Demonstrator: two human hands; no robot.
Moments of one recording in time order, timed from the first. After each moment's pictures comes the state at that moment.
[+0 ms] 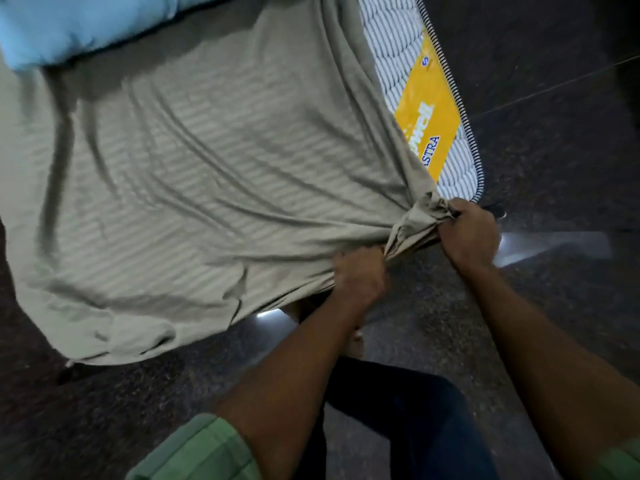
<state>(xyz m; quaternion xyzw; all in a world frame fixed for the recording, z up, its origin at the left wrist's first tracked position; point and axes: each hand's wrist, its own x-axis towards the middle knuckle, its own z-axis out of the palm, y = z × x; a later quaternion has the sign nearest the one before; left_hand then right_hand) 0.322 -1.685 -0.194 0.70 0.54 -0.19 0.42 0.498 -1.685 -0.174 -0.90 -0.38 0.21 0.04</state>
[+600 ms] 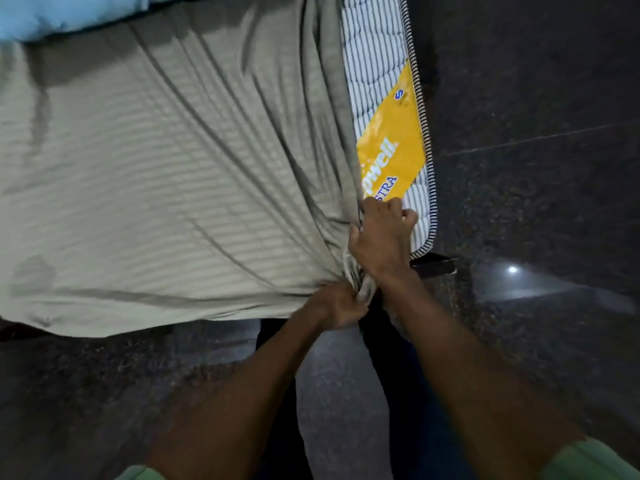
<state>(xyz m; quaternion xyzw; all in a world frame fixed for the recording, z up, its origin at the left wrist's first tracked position) 0.414 -1.667 -0.209 0.51 0.54 -0.22 0.63 0.533 -1.605 -0.221 -0.73 -0.65 0.18 -0.01</state>
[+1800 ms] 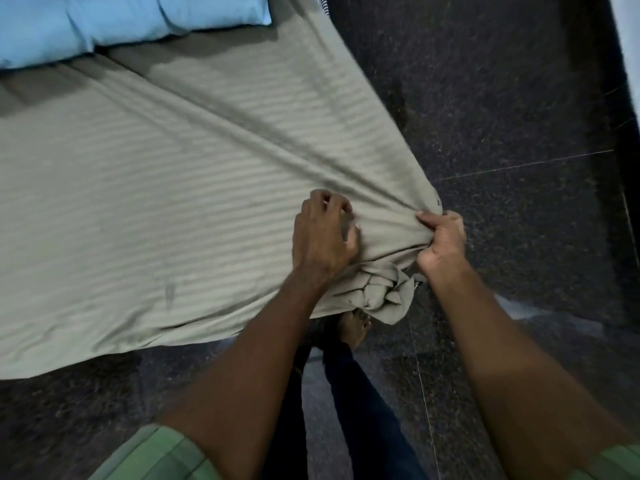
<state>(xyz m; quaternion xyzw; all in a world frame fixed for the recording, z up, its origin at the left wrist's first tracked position) 0.539 -1.559 -0.213 0.70 0.65 0.15 0.24 0.744 -1.555 -0.224 -0.68 0.10 0.51 0.51</state>
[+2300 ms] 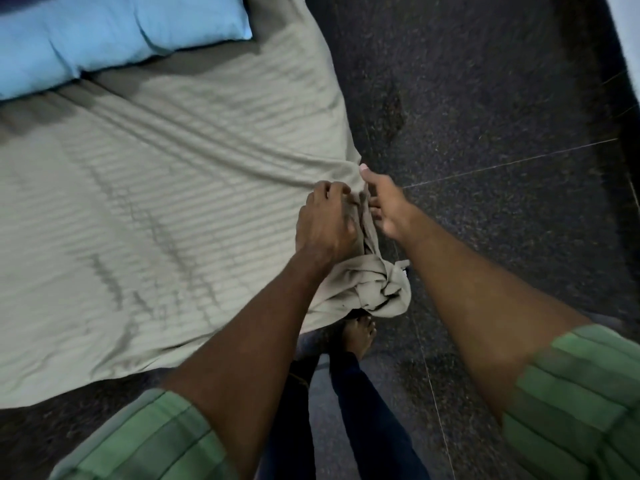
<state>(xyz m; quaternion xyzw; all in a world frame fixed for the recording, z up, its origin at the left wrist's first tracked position) 0.566 -1.519 -0.218 0.71 0.64 0.10 0.28 0.706 -1.476 -0.238 -0.71 -0.09 0.64 0.28</state>
